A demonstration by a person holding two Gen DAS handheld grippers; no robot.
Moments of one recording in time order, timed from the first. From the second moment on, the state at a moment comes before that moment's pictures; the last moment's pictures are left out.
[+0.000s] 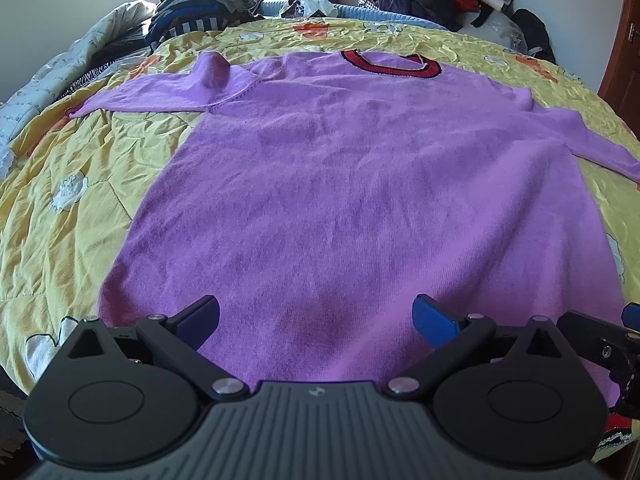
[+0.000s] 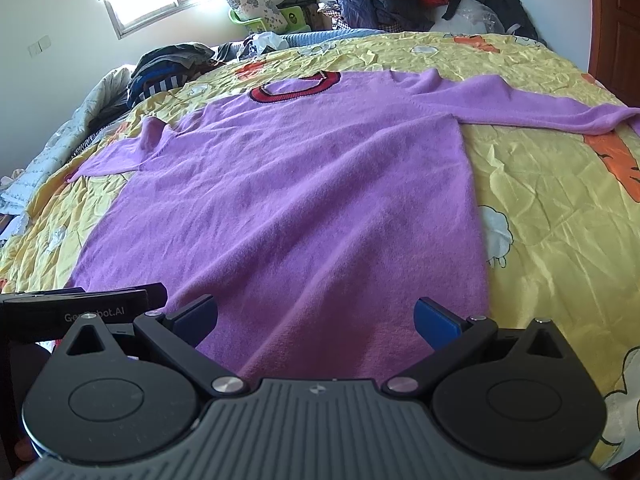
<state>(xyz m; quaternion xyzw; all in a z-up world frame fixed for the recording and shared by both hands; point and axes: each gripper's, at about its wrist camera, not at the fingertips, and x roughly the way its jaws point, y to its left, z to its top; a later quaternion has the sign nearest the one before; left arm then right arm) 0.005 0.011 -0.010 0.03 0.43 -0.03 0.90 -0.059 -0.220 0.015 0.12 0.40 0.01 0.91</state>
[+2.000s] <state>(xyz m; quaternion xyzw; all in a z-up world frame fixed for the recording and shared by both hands) 0.005 0.014 -0.016 0.03 0.44 -0.02 0.90 -0.059 -0.225 0.006 0.13 0.41 0.01 0.91</state>
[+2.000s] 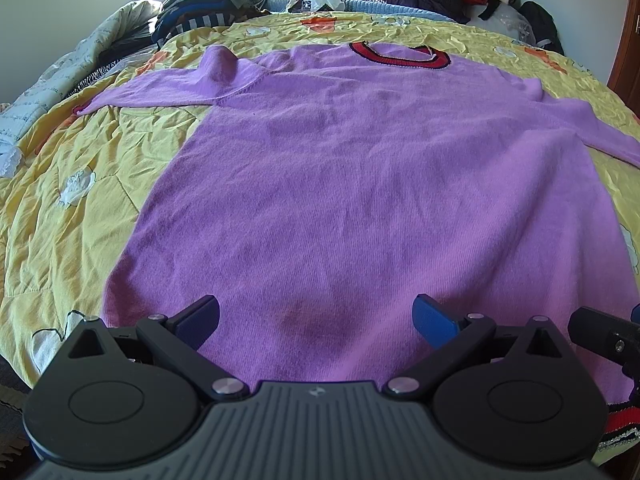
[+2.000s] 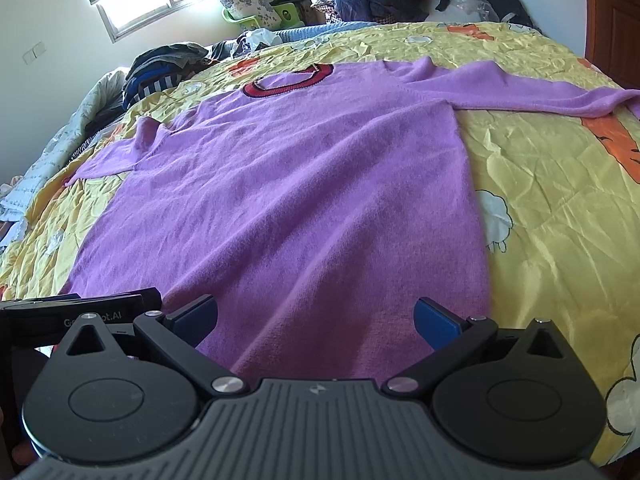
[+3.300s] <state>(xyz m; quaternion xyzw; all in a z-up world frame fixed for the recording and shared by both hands) 0.005 0.013 -0.017 0.04 0.44 -0.02 0.90 -0.058 -0.227 0.002 0.13 0.41 0.01 0.90</state>
